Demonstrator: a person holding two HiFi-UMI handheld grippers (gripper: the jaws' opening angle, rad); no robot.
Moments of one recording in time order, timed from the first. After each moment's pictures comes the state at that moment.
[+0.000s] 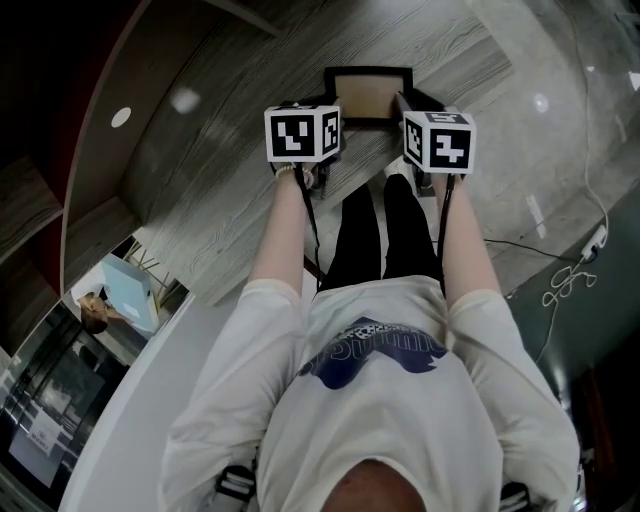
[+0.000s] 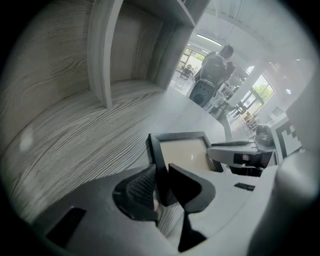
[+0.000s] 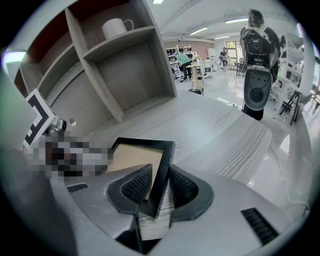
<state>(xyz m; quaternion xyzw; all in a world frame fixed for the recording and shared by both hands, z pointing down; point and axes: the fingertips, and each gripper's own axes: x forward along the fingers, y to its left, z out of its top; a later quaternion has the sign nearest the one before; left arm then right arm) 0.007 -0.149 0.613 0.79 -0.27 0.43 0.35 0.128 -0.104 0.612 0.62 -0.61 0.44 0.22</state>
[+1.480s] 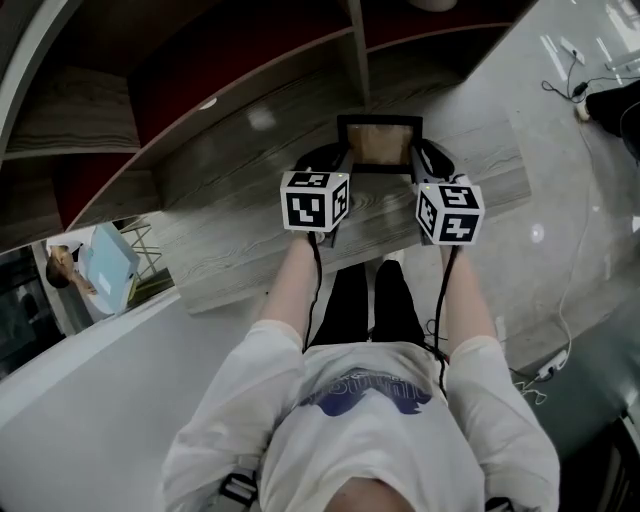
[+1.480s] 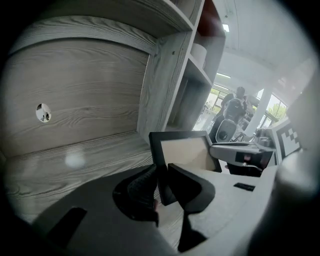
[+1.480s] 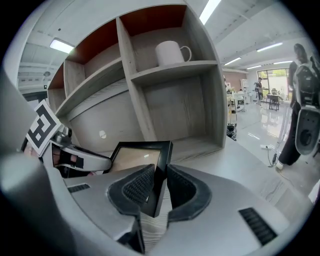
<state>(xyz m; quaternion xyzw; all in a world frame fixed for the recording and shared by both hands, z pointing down) -0.077 -0.211 0.531 0.81 -0.43 0.27 0.30 0.057 -0.204 0.519 0.56 -0.77 0.26 0.17</state>
